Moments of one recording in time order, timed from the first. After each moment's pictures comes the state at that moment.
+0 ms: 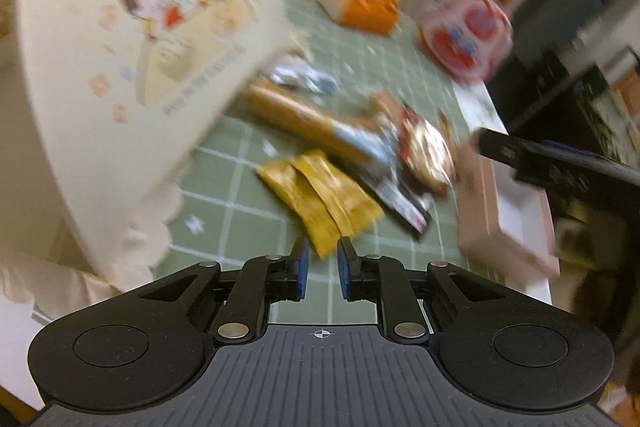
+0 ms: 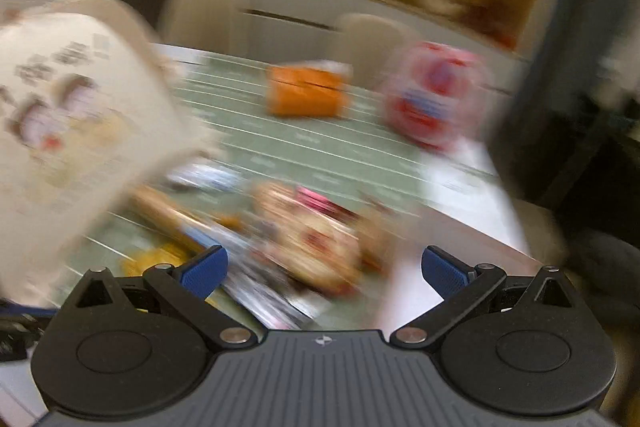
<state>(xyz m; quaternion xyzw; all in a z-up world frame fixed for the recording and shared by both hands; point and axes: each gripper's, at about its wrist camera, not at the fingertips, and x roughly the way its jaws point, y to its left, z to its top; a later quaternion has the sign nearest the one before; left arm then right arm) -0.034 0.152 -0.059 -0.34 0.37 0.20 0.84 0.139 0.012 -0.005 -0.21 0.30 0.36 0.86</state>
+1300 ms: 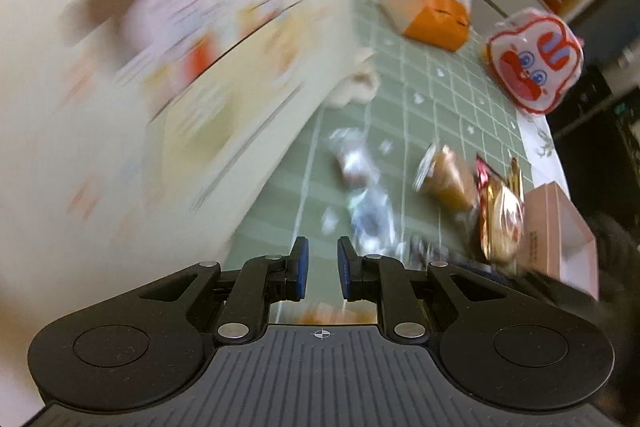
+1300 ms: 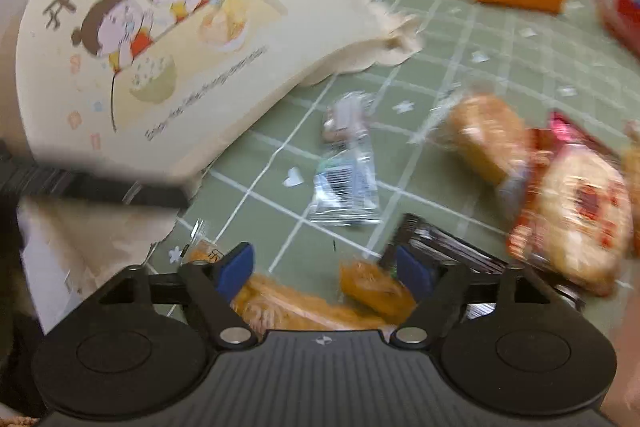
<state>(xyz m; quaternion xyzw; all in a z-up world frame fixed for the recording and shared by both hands) 0.030 0.247 -0.087 -0.35 0.42 0.23 0.81 0.130 0.082 -0.101 -0.18 0.45 0.51 0.71</state>
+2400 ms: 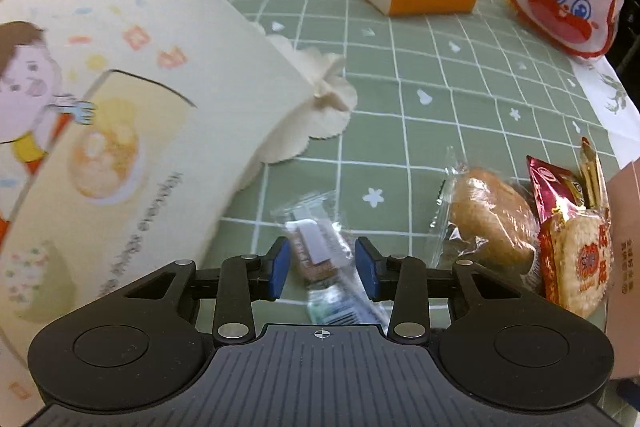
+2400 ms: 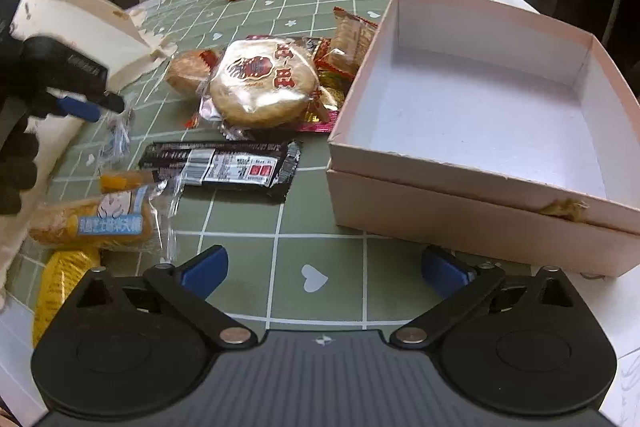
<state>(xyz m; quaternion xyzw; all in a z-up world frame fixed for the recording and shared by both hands) 0.154 0.222 -0.121 -0.19 0.48 0.29 0.81 0.177 -0.079 -0.148 -0.10 0.46 0.33 0.82</state>
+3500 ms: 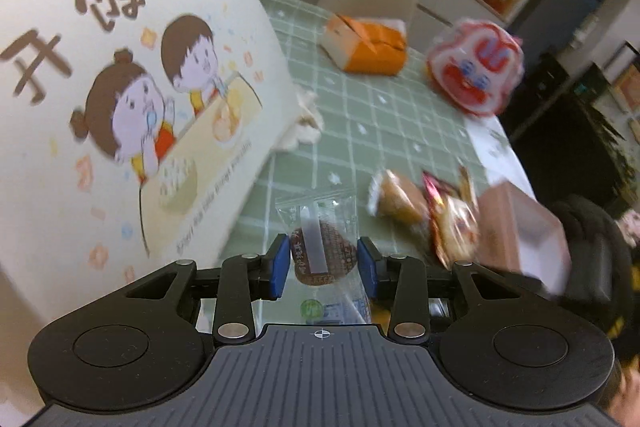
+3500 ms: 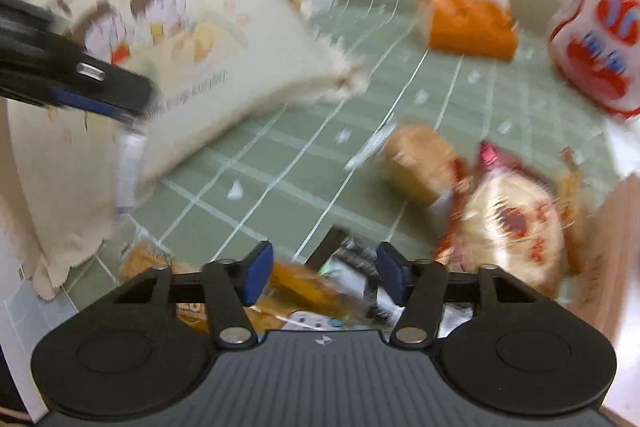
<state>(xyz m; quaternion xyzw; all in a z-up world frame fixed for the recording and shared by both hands) 0.000 0.218 -0.042 -0.30 0.37 0.17 0.86 0.147 0.069 -0.120 -0.21 0.39 0.49 0.75</state>
